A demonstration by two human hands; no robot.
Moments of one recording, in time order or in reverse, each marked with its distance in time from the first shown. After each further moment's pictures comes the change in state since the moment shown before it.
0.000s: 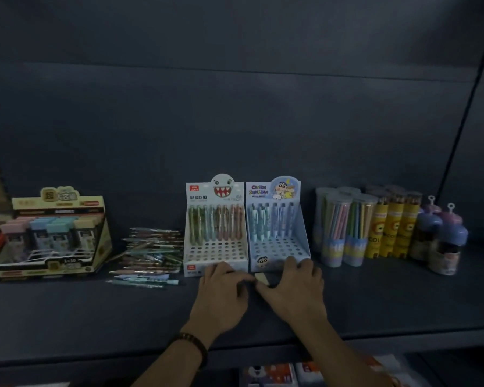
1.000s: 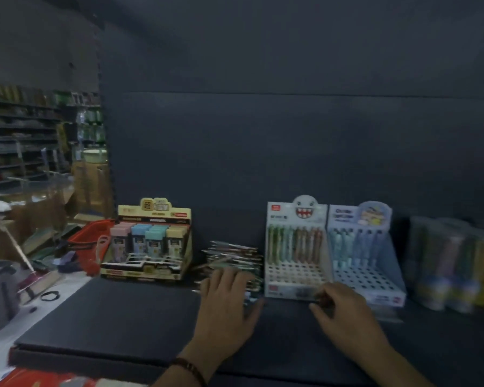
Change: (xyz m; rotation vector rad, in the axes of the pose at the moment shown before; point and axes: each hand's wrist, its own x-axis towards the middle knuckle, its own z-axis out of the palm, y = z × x) left_hand -0.053 -0.115 -0.093 0.214 0.352 -0.030; right_hand -0.005 -0.077 -0.002 0.176 -0.101 -0.386
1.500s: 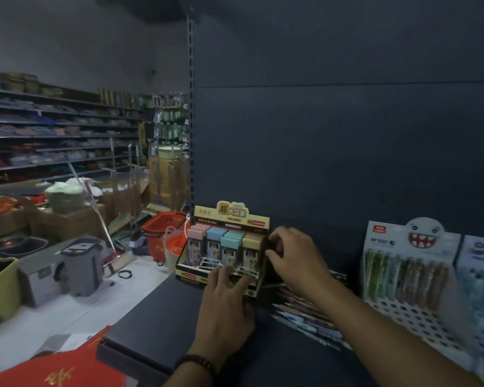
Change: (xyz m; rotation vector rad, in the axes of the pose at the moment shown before) left_hand 0.004 -0.155 -0.033 0.162 -0.026 -0.291; right_hand 0.166 -0.231 0.072 0.167 0.074 -0.365
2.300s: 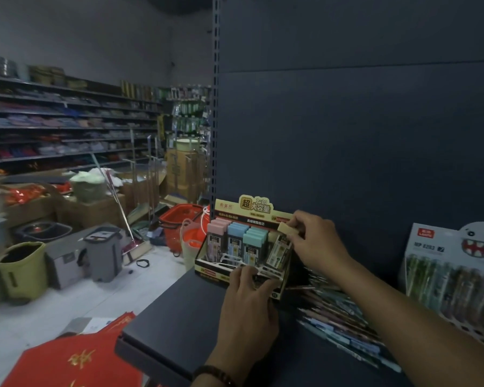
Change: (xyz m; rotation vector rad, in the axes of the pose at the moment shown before) left_hand -0.001 -0.001 0.004 -0.032 0.068 0.002; right_hand 0.050 0.006 0.024 0.156 0.002 0.031
